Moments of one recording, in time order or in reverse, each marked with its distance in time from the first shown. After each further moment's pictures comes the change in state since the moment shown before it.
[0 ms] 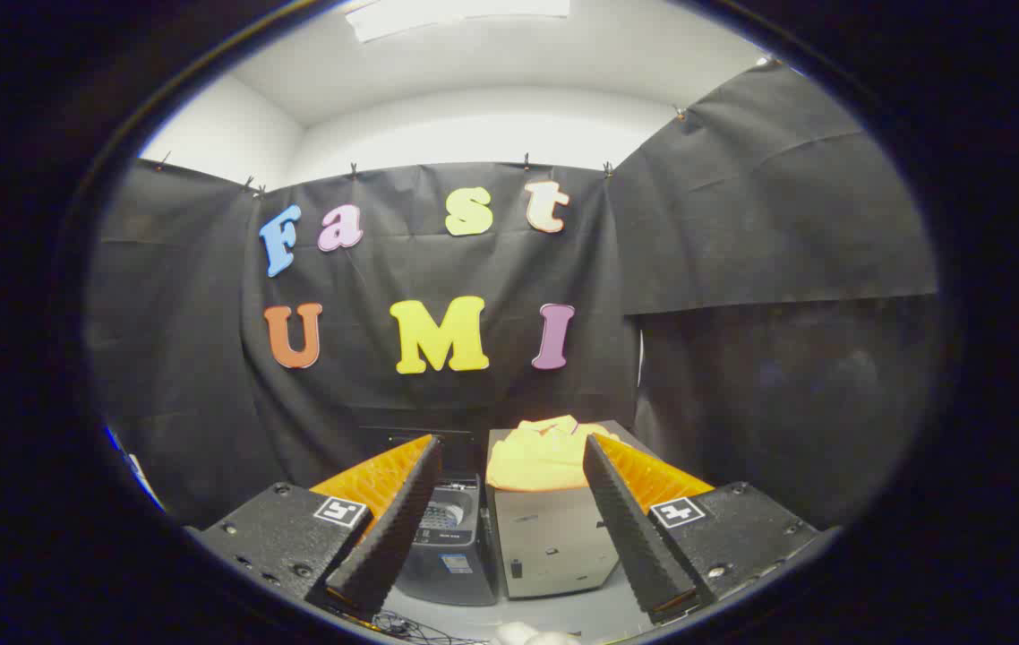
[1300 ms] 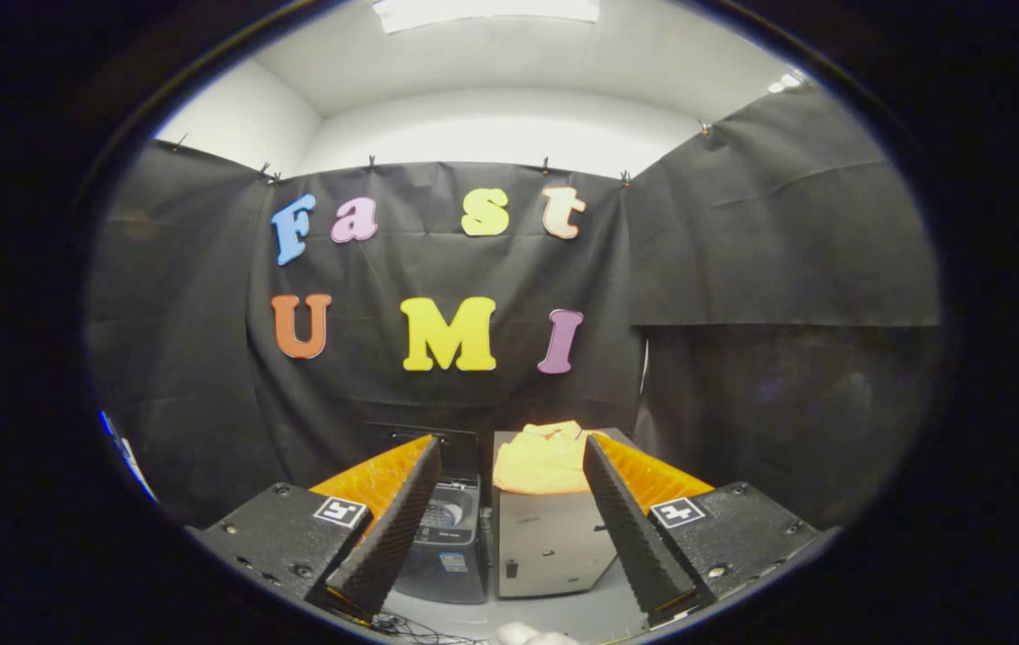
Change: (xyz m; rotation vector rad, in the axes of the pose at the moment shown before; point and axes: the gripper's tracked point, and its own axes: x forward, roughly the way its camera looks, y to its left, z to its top) arm -0.005 0.029 0.011 -0.053 0.007 0.003
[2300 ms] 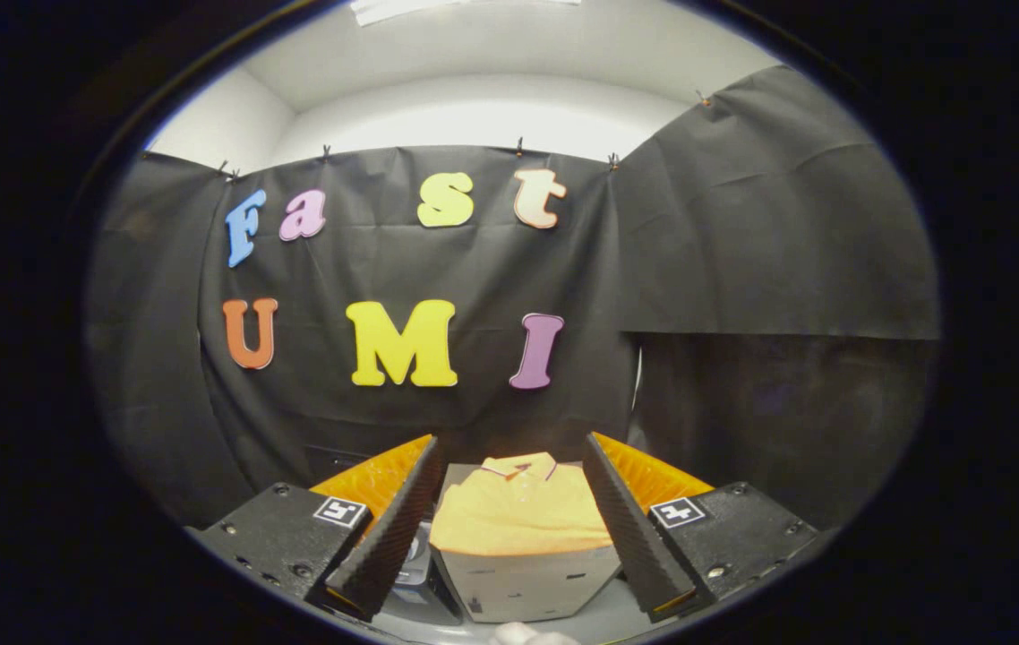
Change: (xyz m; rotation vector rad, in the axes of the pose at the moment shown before) arm 0.211 -0.096 0.034 0.022 0.017 -0.021
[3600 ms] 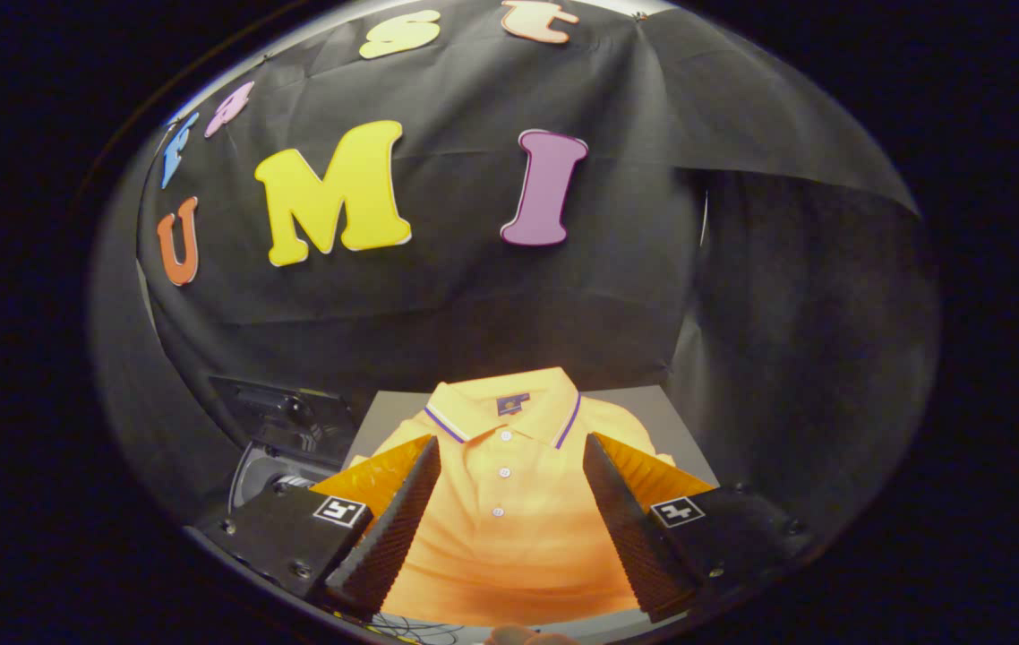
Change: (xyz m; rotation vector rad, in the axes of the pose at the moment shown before) arm 0.298 -0.043 -0.172 -0.005 0.513 0.001
